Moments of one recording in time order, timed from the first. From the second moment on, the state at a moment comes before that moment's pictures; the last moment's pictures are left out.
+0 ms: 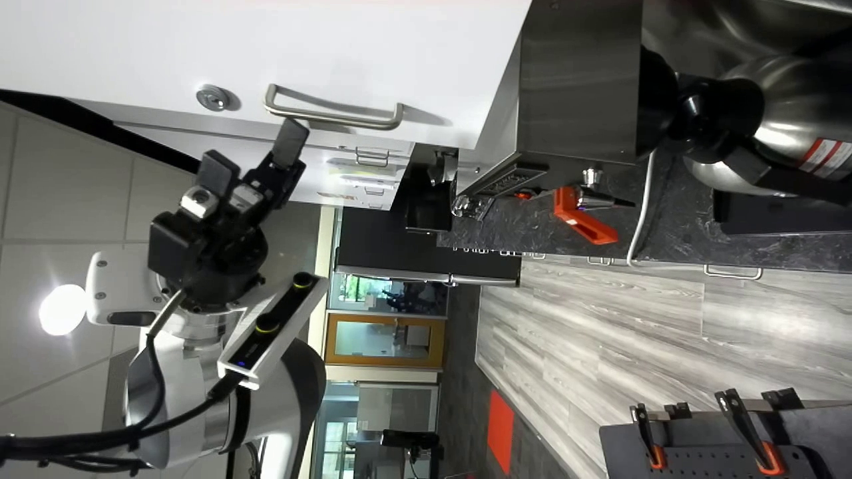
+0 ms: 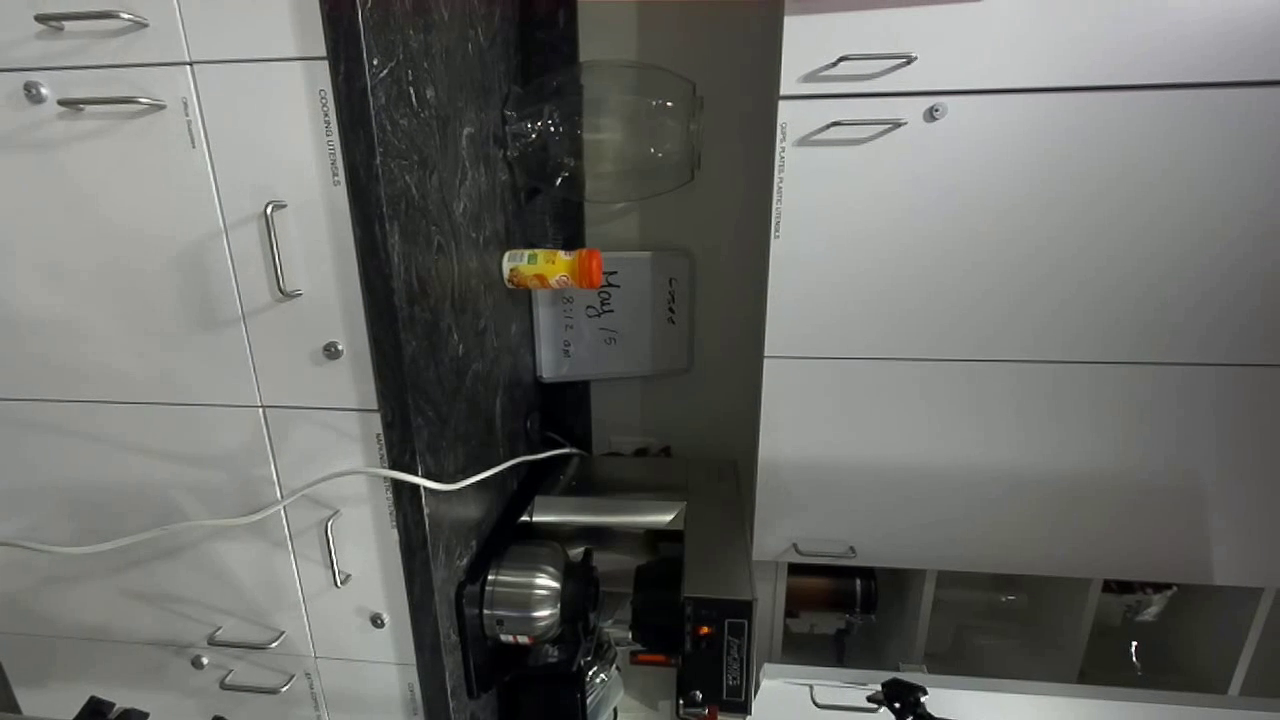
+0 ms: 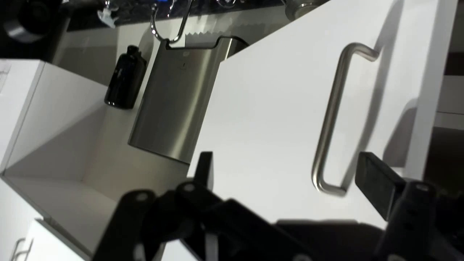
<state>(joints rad) -0.46 -0.68 -0.20 -2.24 -1.07 2.40 0.77</state>
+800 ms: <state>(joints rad) -0.32 -0.71 -0.12 -2.24 -1.28 2.40 0.61</state>
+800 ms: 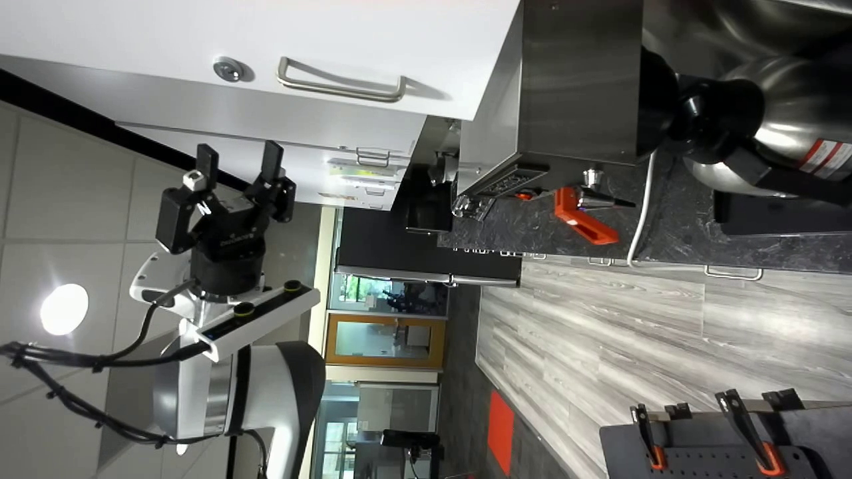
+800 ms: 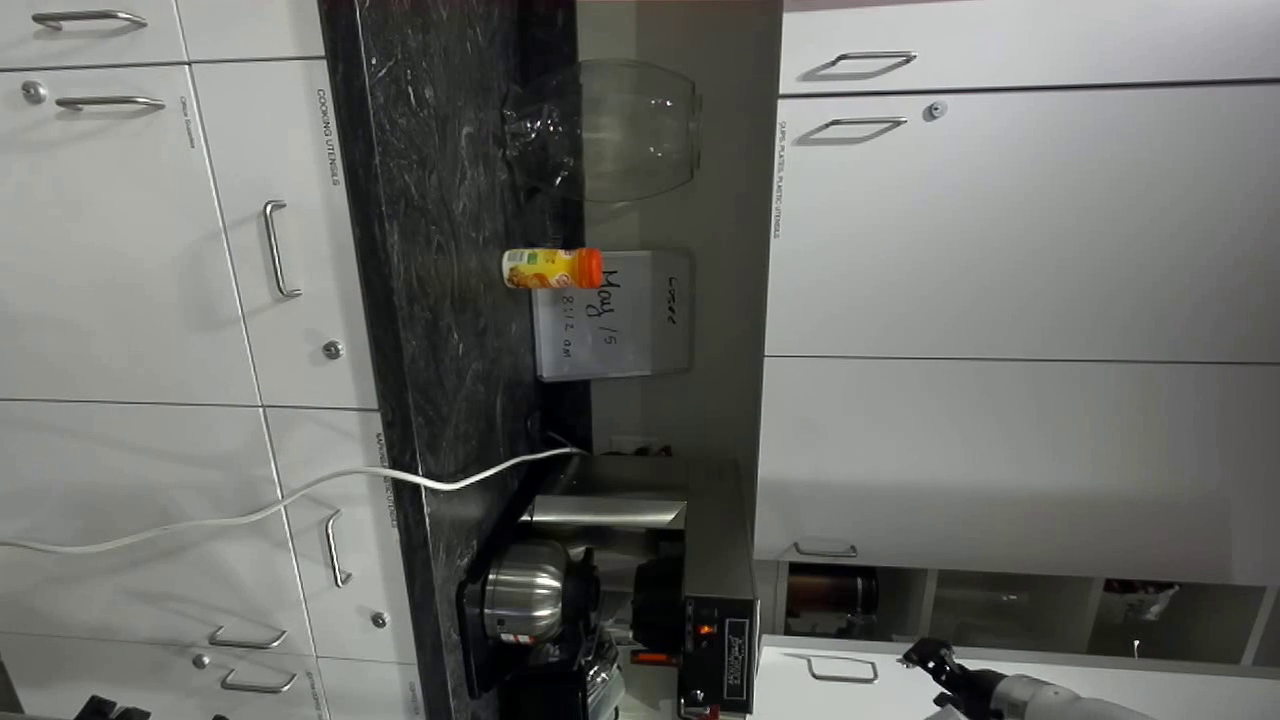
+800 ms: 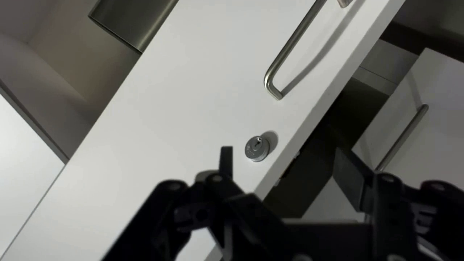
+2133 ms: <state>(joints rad) -0.23 -0.35 -0.24 -1.97 -1.27 2.47 0.56</state>
